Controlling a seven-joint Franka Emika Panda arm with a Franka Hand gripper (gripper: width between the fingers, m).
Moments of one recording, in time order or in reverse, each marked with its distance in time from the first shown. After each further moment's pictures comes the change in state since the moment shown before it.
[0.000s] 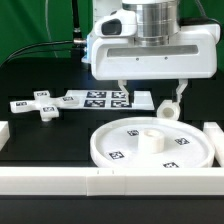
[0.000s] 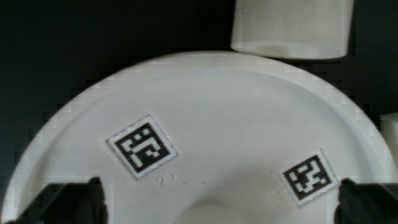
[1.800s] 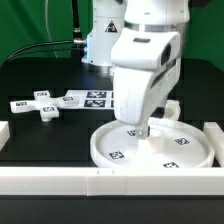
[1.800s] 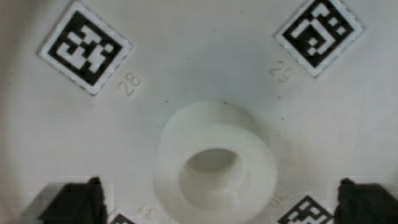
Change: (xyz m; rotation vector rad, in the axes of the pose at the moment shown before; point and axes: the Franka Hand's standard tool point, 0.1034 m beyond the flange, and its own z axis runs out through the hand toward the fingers) arm 0.057 0.003 0.009 -0.073 -0.024 -1.272
